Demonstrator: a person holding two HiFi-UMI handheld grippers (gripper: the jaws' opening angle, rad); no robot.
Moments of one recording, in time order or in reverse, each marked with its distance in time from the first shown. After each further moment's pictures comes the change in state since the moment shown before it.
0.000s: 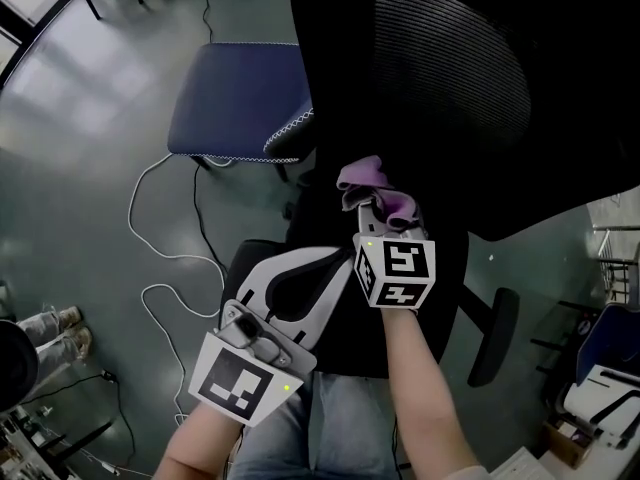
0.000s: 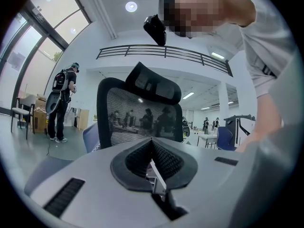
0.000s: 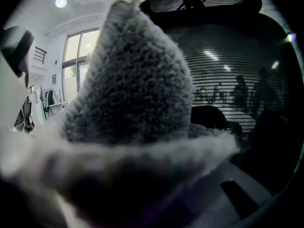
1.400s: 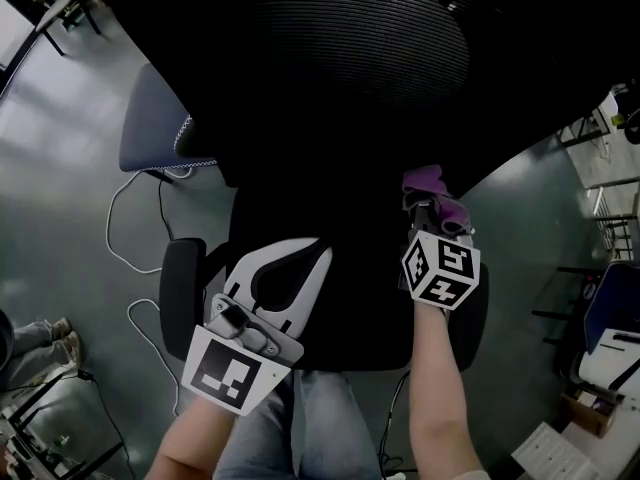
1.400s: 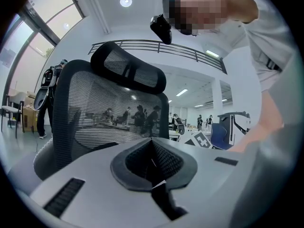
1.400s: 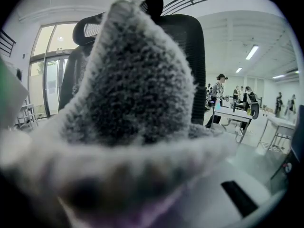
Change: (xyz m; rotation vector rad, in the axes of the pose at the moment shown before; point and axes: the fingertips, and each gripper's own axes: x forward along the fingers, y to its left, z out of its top) left arm 0.069 -0.085 -0.032 0.020 0.042 -0.071; right arm -0.119 -0.215 -0.060 0.115 0.005 -0.362
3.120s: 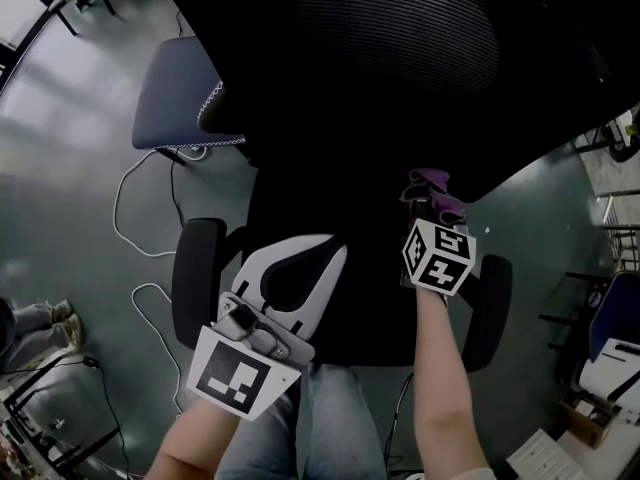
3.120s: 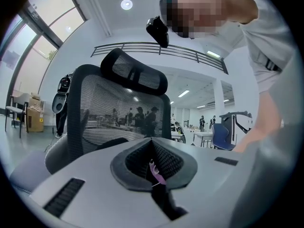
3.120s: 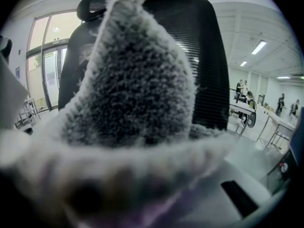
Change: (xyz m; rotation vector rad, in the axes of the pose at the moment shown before) left arm -0.024 0.009 -0.007 -0.005 -0.037 0.033; right arm 0.024 0.031 -0.062 -0.024 0.159 0.008
